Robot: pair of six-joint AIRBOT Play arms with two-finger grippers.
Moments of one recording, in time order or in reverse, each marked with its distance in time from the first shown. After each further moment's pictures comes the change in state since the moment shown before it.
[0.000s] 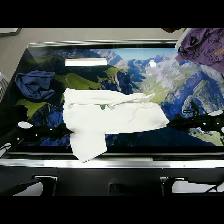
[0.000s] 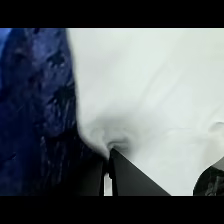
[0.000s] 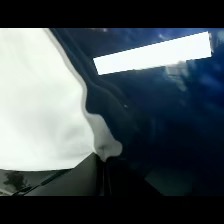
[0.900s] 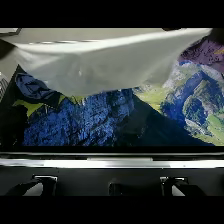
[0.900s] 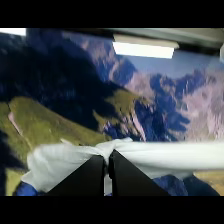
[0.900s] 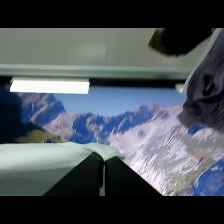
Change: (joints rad) left arm -0.036 0.166 1.281 0.446 -0.277 -0.330; right arm 0.456 0.539 0.916 -0.525 -0.082 0.386
